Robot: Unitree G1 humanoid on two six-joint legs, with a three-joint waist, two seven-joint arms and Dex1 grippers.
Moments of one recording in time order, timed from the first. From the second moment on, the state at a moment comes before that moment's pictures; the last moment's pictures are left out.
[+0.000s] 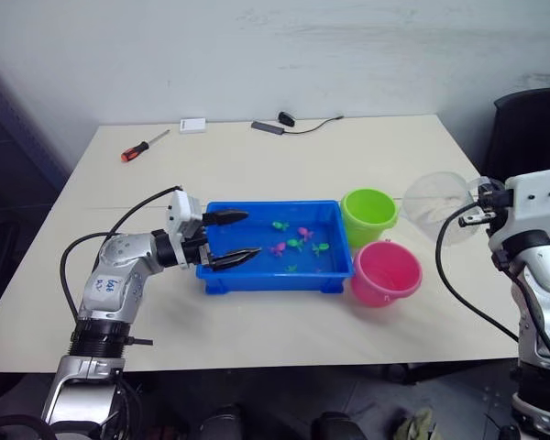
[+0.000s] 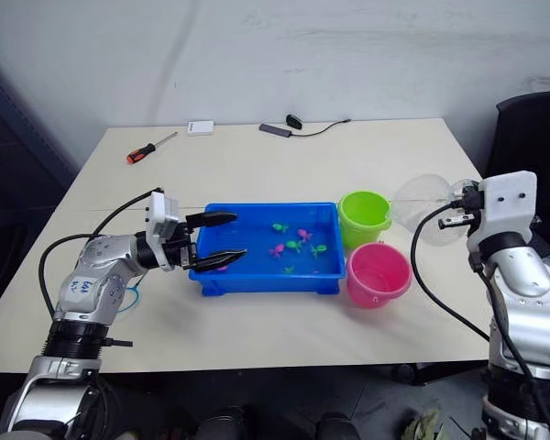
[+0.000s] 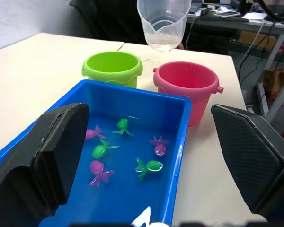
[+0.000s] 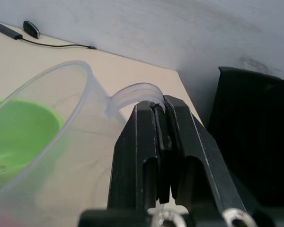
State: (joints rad) left arm -0.50 0.51 0.03 0.13 -0.44 0.23 -1.06; right arm -0.31 -0.54 -0.38 -0.25 0.13 0.50 0.23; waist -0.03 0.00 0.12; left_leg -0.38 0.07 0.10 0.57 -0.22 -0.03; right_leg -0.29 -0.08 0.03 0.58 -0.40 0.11
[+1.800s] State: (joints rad) left arm -0.40 0.53 0.06 0.01 -0.44 0.25 -0.98; right arm -0.58 -0.59 0.04 0.14 -0.45 0.23 0.03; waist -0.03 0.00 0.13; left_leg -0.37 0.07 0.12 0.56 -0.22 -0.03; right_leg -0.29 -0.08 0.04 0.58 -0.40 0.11
